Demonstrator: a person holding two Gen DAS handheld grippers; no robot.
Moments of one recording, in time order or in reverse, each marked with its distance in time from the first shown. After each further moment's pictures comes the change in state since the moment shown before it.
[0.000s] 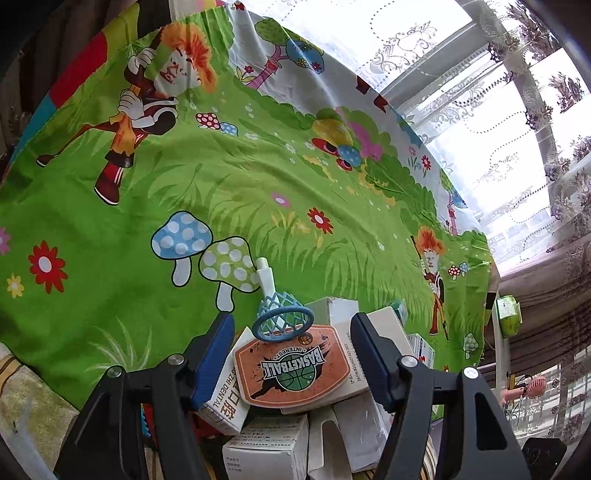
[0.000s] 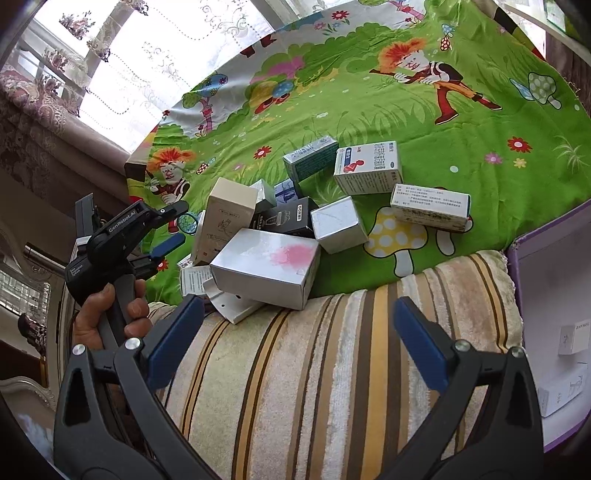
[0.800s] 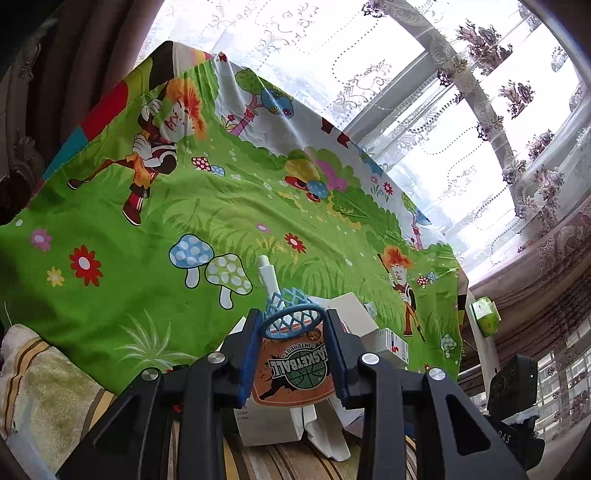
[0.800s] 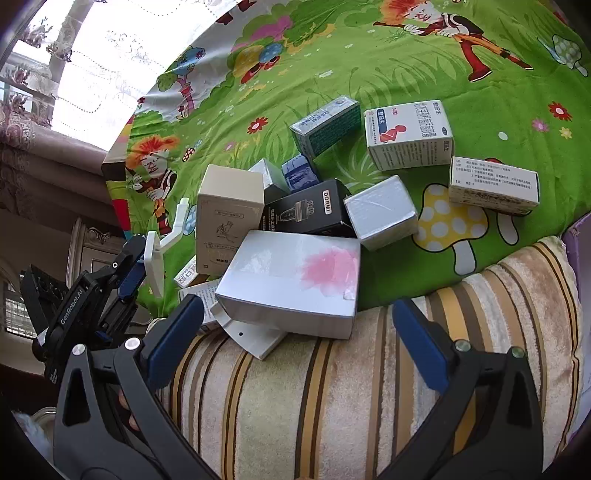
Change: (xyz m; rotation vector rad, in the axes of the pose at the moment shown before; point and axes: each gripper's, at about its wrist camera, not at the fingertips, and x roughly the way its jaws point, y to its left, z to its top) left arm -0.068 0.004 -0.037 0.073 -0.185 -0.095; right arm 0.059 0.022 0.024 0.088 0.113 -0.014
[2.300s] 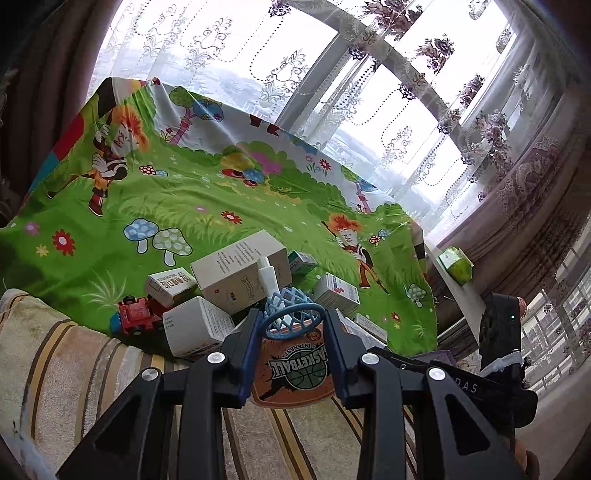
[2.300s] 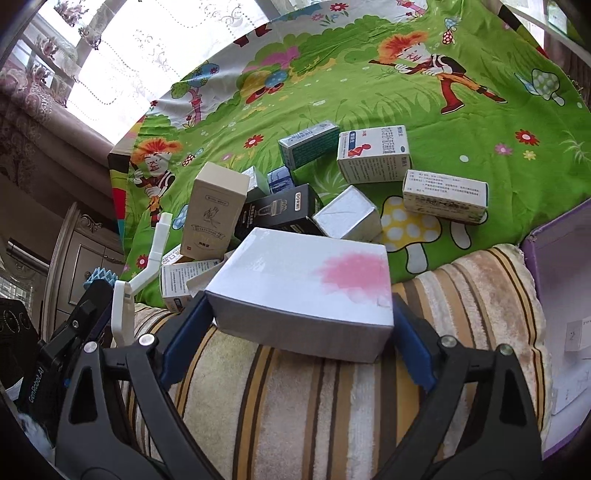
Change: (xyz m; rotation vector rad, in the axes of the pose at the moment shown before) left arm -0.040 -0.061 -0.075 0.207 -0.010 -0.095; right arm -0.046 -0.026 -0.042 -0.114 -0.174 -0.064
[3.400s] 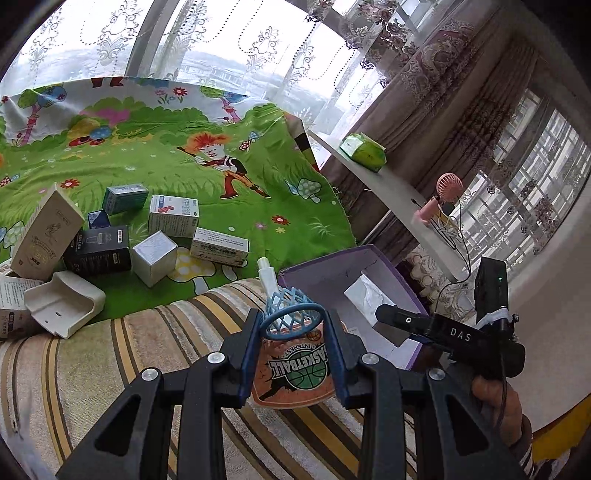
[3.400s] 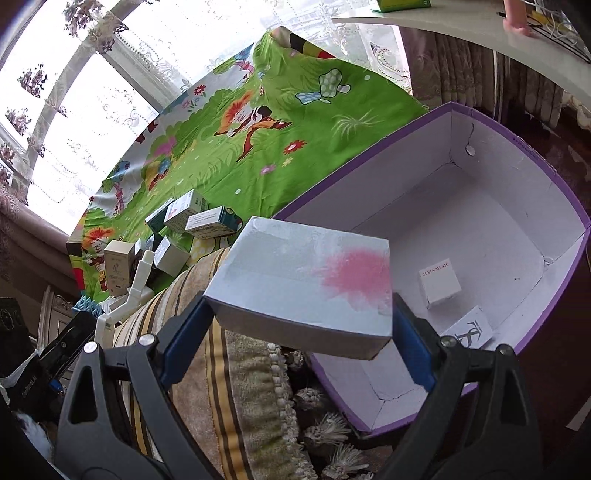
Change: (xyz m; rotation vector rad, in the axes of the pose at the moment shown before) left arm 0.052 -0.152 -0.068 0.322 0.303 -0.254; right arm -0.125 -0.183 -0.063 0.277 -0.192 -0.159
